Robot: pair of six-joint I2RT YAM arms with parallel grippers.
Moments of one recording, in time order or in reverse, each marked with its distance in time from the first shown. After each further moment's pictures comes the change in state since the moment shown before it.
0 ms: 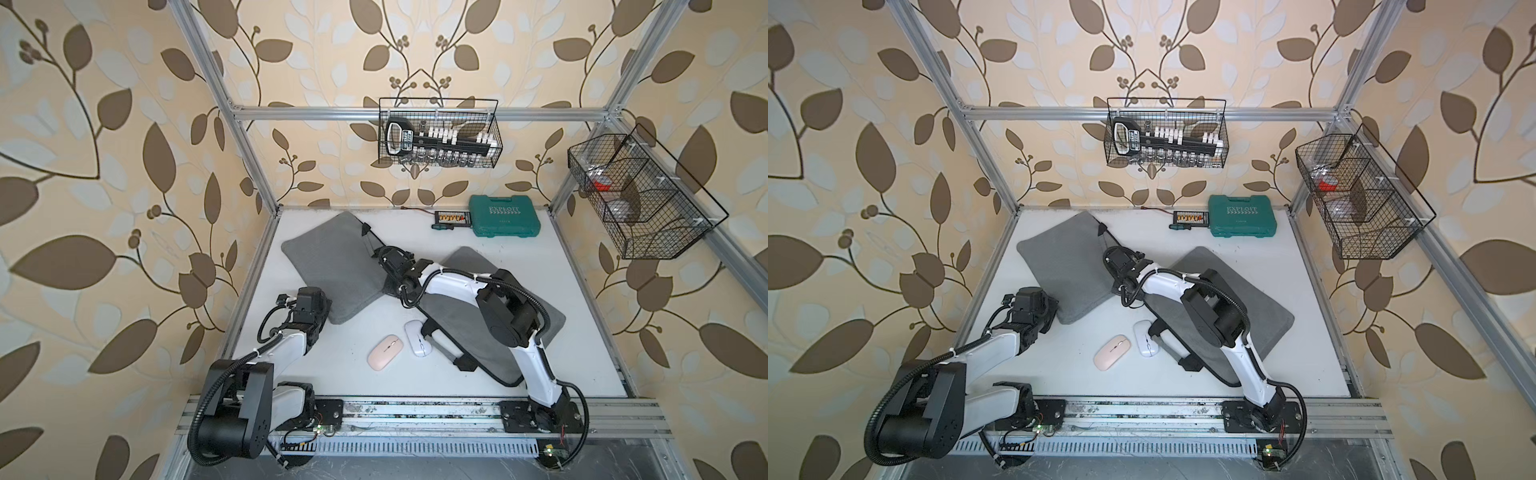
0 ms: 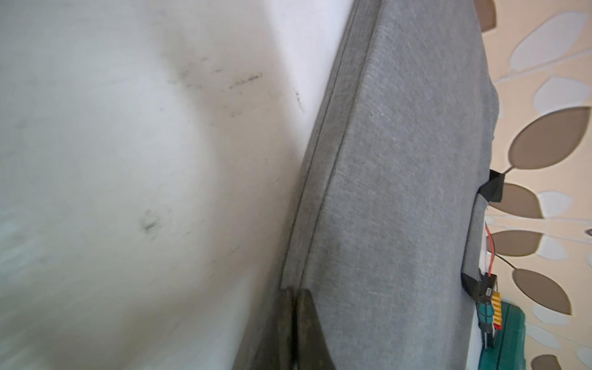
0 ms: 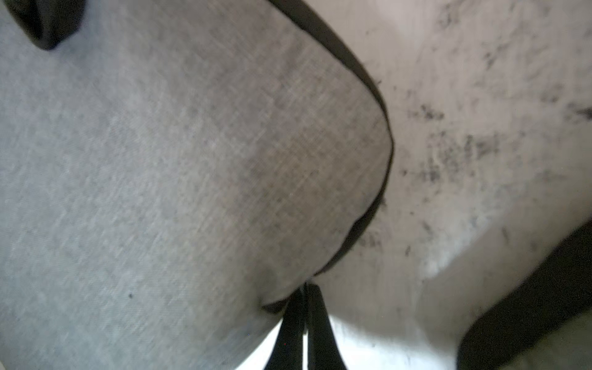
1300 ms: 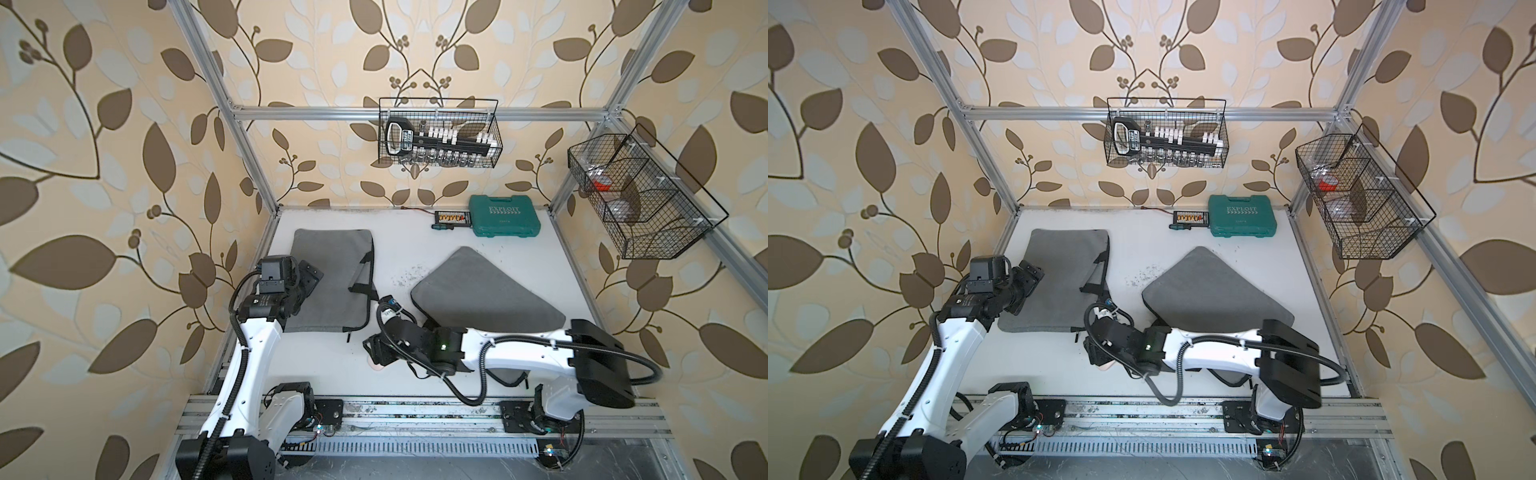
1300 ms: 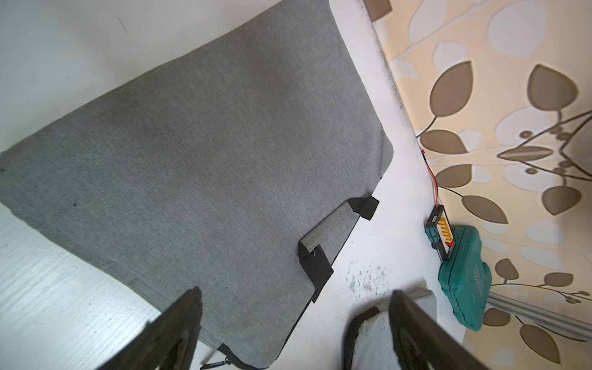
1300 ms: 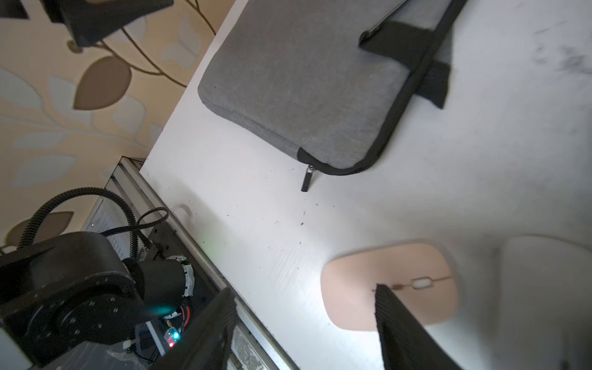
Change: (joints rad) left arm 0.145 -0.193 0.547 -0.797 0.244 0.321; right arm 0.453 -0.706 -0.683 0.364 0.194 -0.278
